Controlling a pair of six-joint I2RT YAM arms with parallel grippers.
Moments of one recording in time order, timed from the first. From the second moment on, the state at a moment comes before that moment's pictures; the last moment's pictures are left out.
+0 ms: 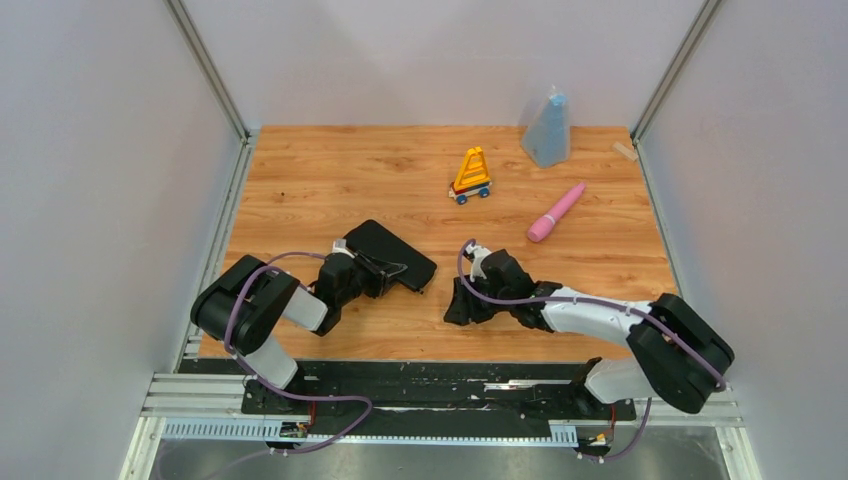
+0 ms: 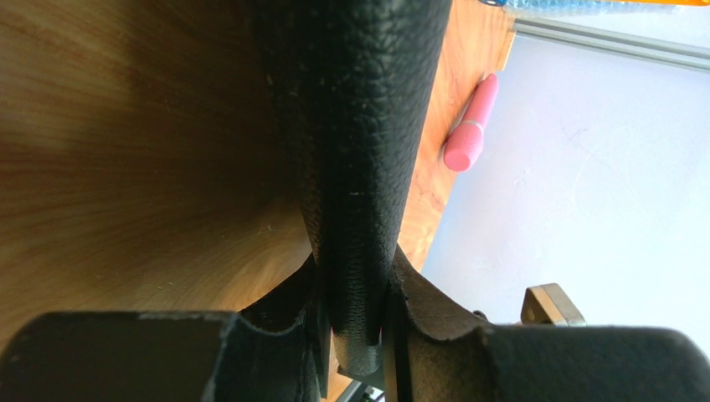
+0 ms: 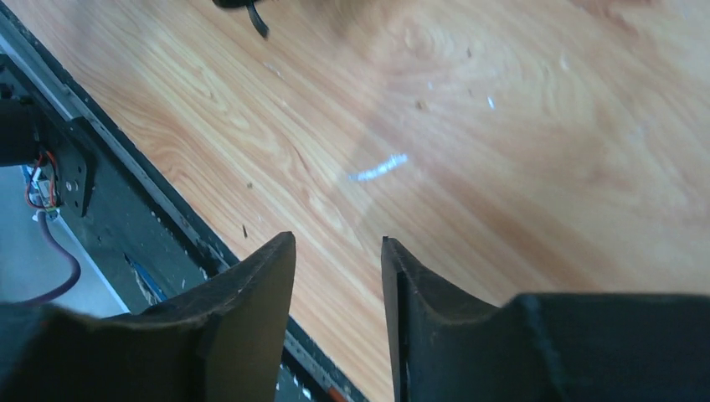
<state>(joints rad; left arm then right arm) -0.48 1.63 0.26 0.93 0.17 -1.46 0.78 1.30 0.51 0.02 -0.28 0.55</state>
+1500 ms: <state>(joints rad) -0.46 1.49 0.39 0.59 0.23 -1.33 0.80 1.58 0.76 0.18 -0.30 0.42</state>
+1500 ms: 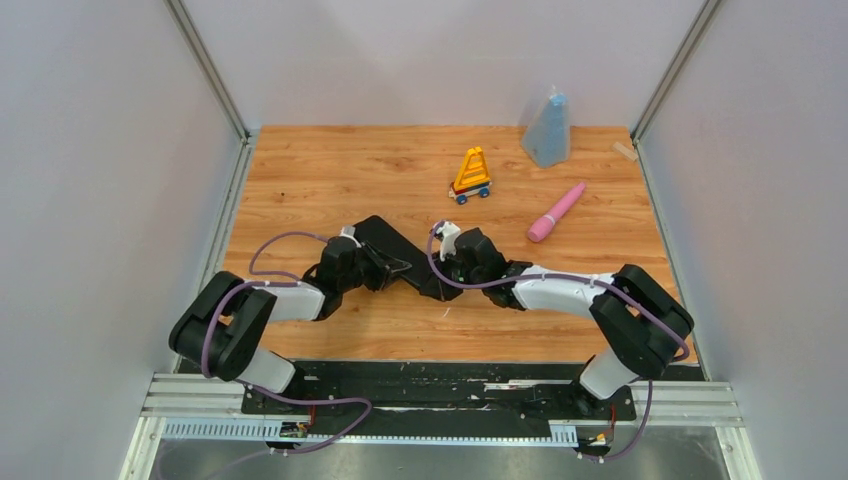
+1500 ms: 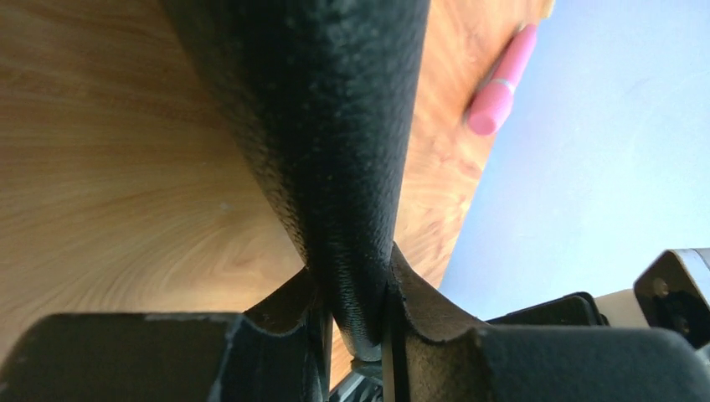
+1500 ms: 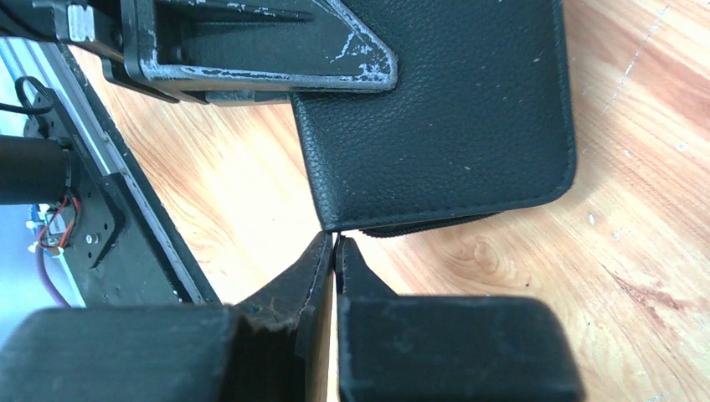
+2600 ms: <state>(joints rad) -0.28 1.41 0.53 0.14 0.52 -1.10 0.86 1.55 0.74 0.23 -0.20 0.52</state>
